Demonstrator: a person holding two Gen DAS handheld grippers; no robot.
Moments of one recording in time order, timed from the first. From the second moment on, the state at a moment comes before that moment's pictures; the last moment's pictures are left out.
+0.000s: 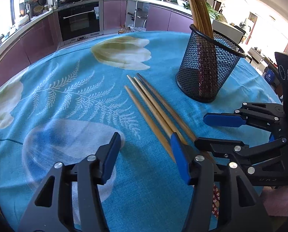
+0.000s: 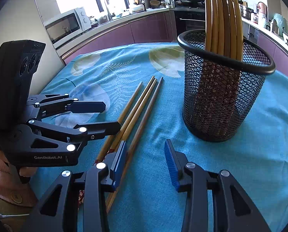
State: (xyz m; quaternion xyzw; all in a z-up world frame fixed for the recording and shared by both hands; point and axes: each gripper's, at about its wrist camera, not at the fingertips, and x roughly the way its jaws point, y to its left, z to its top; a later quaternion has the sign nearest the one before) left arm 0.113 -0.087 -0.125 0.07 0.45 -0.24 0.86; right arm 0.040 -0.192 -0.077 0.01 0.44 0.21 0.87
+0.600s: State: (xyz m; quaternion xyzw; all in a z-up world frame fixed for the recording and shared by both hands) left arm 0.127 -0.075 -0.123 0.06 0.46 -0.23 0.86; right arm 0.061 -0.180 -0.077 0.00 0.44 0.19 0.88
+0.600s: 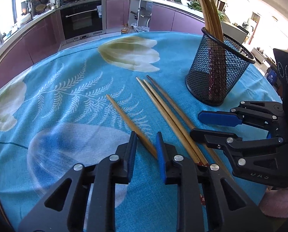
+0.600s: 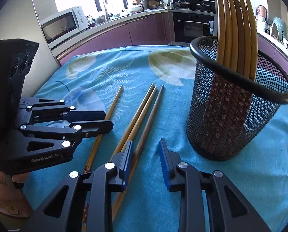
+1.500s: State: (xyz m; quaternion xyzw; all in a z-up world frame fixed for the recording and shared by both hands) left arm 0.111 -0.075 -0.122 0.03 0.46 -0.26 0.85; right arm 0.051 -0.193 -0.074 0.05 0.44 0.23 0.86
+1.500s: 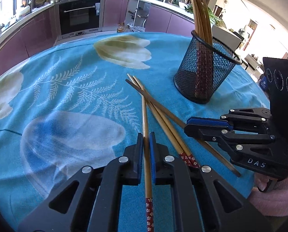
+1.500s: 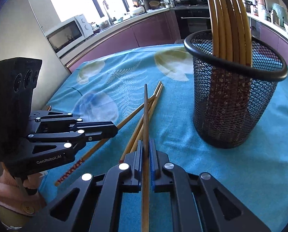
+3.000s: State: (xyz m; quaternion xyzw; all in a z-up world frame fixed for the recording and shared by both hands) left arm 0.099 -0.051 -0.009 -0.03 0.36 -0.36 0.86; right arm 0.024 -0.249 0.013 0.08 0.31 0.21 0.92
